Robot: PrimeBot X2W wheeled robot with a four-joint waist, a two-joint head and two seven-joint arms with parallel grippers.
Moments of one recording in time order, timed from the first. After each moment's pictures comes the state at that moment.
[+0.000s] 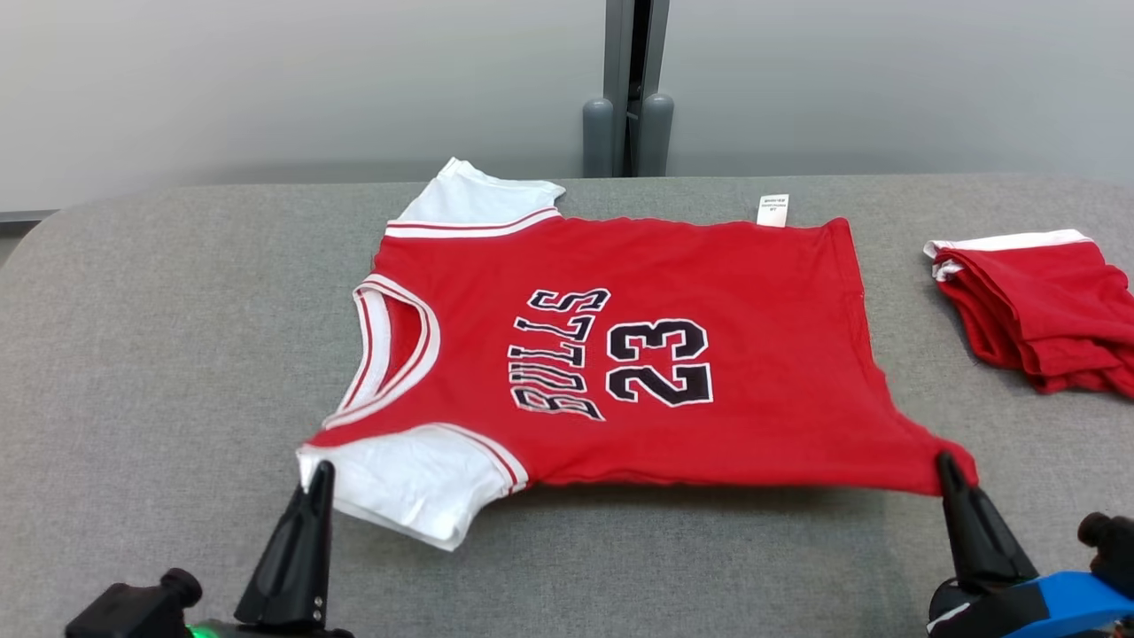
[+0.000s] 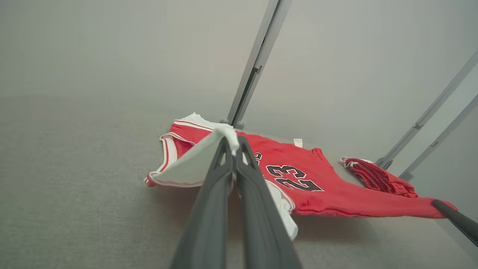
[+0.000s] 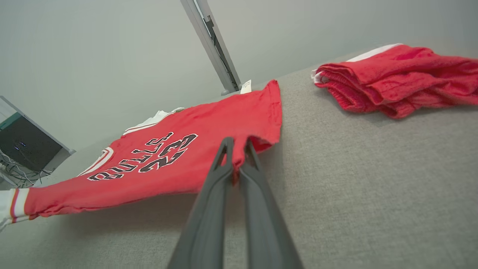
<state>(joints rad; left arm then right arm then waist) 0.23 0.35 -0.26 -0.41 -0.61 0.09 -0.02 0.10 -0.05 -0.10 -0.06 0.46 0.13 0.04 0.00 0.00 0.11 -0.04</state>
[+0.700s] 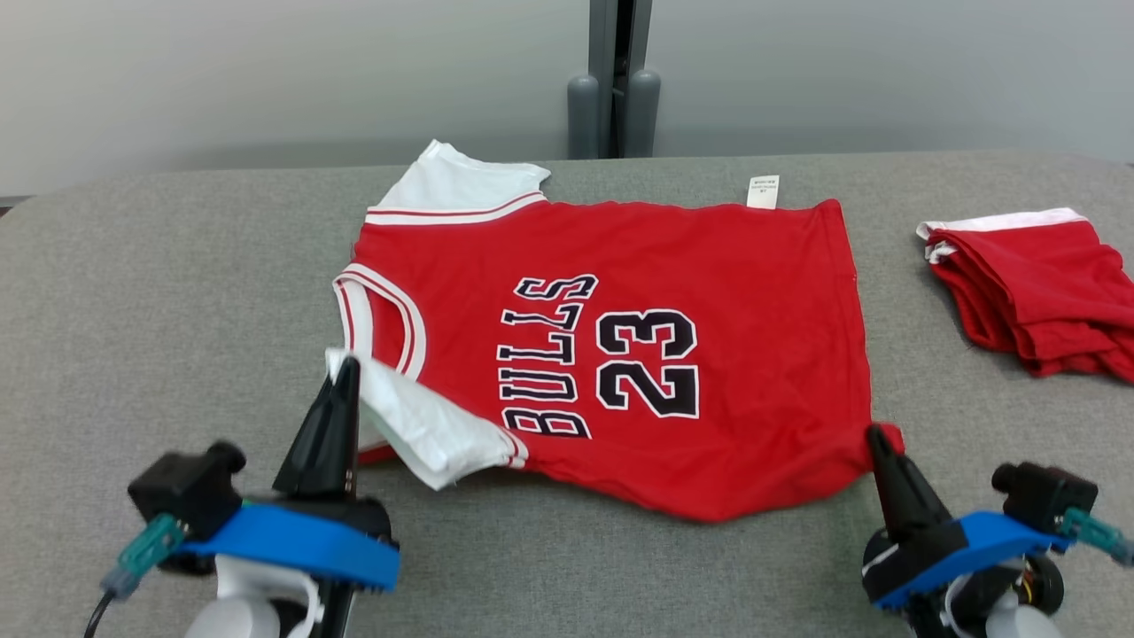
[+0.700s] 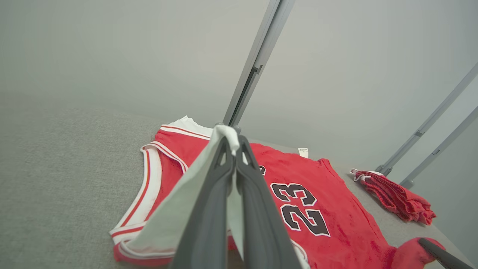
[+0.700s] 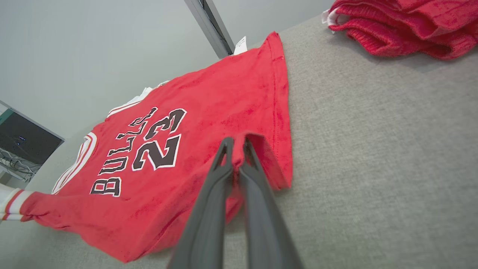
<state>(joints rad) -0.05 0.26 -0.29 -0.04 -0.64 0.00 -0.10 -0.08 -0.05 -0.02 0.28 0.51 0.13 -0.02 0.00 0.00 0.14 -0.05</state>
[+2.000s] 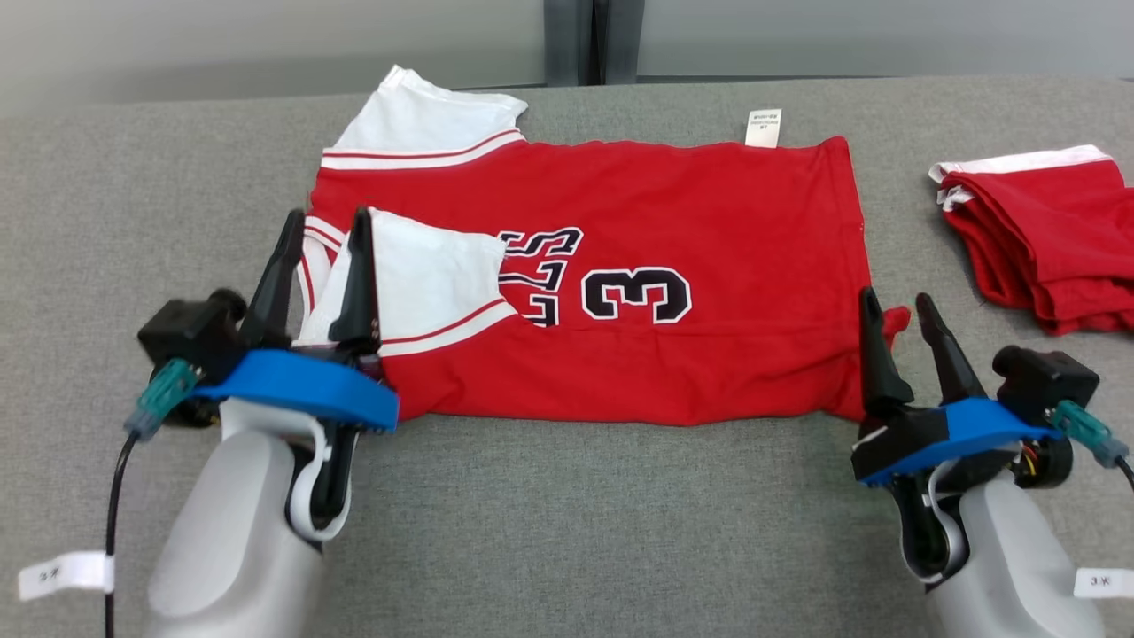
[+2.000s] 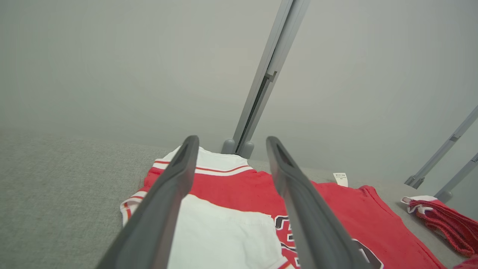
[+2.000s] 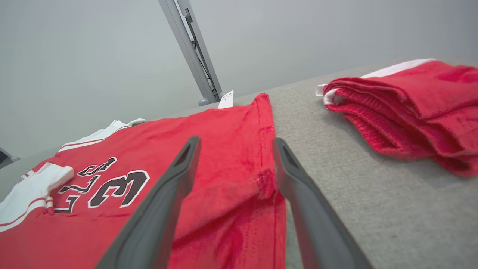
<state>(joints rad) -0.51 0.13 -0.24 0.49 -0.51 -0.12 -0.26 -0.43 -0.05 -0.02 0.56 0.35 0.13 -0.24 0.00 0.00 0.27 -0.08</state>
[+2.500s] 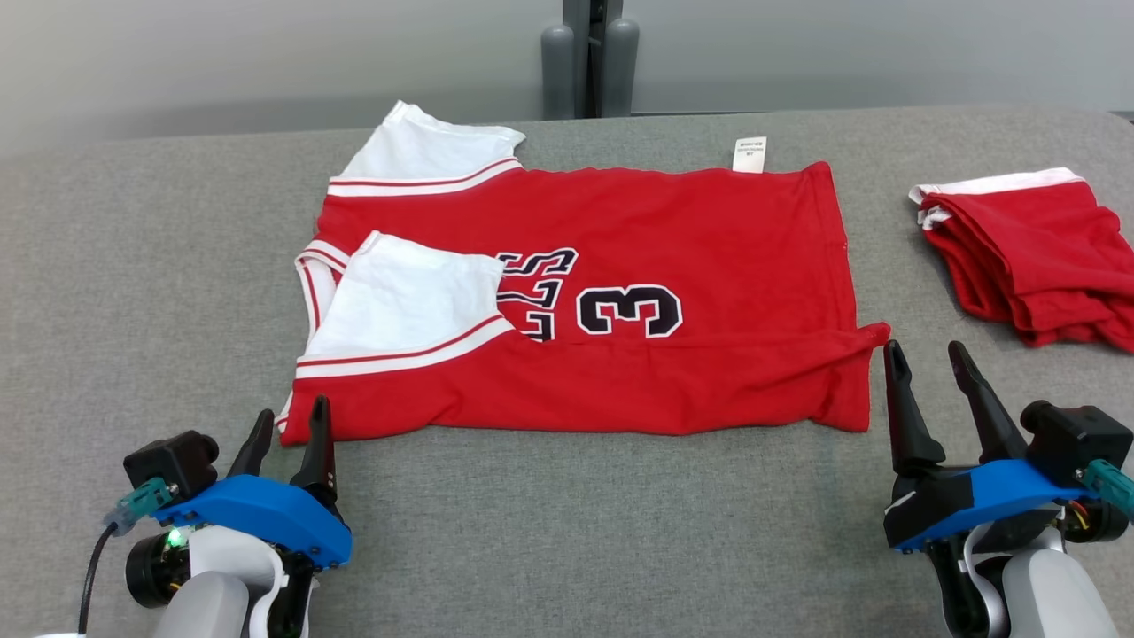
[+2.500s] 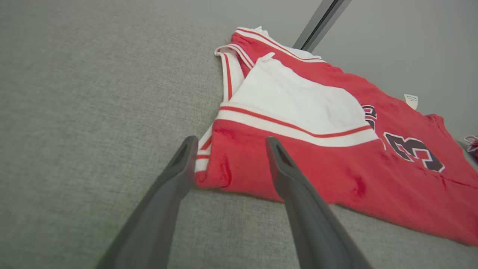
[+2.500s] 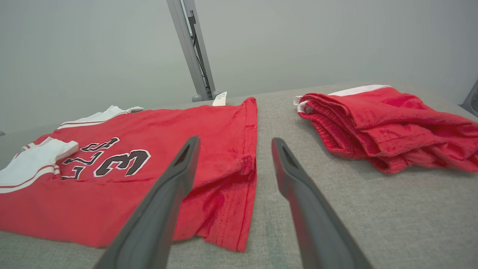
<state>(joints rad) -0.24 0.19 -0.17 0.48 -0.60 -0.06 -0.07 -0.20 -0.05 -0.08 0.25 0.22 0.13 -0.12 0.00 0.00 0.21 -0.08</state>
